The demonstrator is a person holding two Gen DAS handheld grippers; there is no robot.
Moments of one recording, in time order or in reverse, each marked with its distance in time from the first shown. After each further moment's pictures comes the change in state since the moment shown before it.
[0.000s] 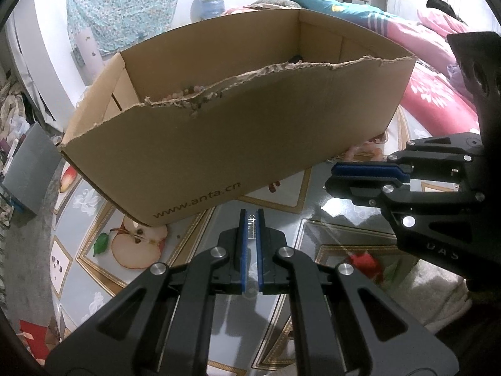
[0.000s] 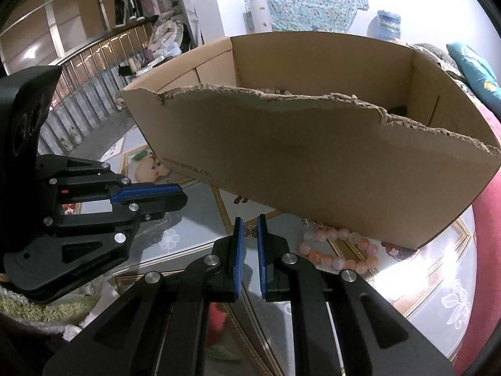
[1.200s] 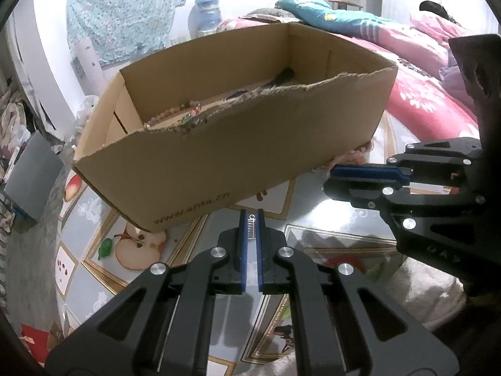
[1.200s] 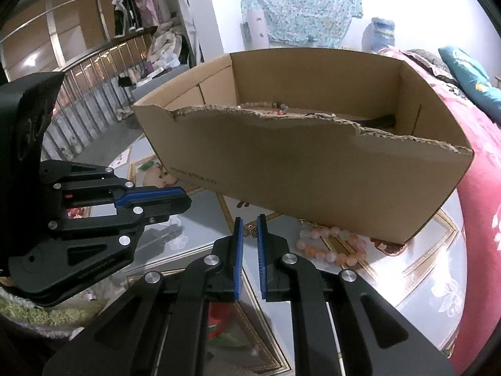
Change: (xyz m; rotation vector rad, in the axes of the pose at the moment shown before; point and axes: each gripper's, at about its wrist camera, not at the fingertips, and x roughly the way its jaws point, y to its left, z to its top) left arm -0.021 -0.012 0.004 0.017 -0.045 0.000; right arm -0.026 0.000 -0.004 0.017 -0.055 -0.008
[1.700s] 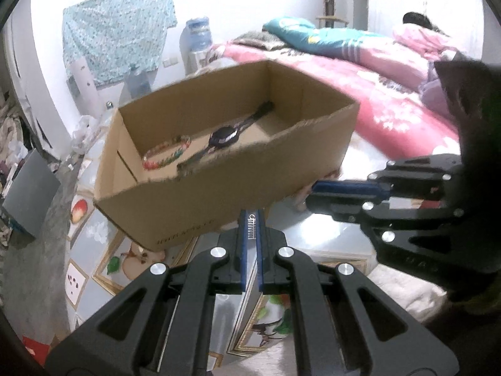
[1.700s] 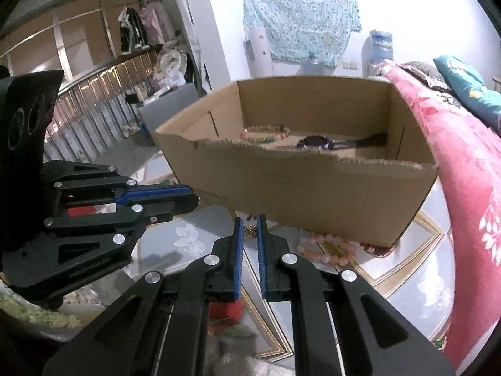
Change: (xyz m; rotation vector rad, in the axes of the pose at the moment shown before) left arm -0.051 -0.014 0.015 0.033 -0.100 -0.037; right arm -0.043 0.000 0.004 0.012 -0.097 0.036
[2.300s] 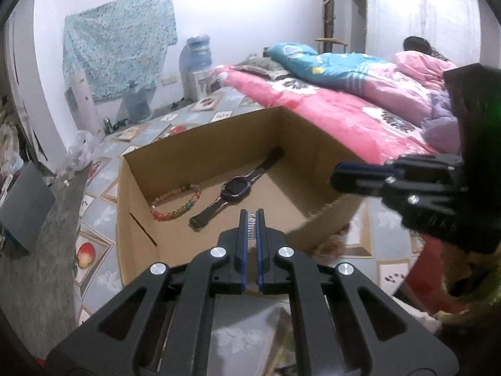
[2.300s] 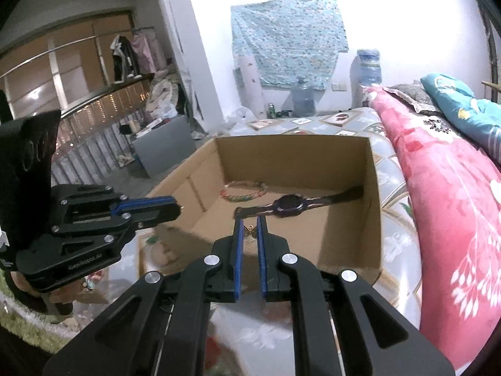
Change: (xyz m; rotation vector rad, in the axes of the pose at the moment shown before) left arm 0.014 0.040 0.062 -0.029 -0.066 -0.025; right arm -0.003 -0.044 0.071 0.050 -0.083 -0.041
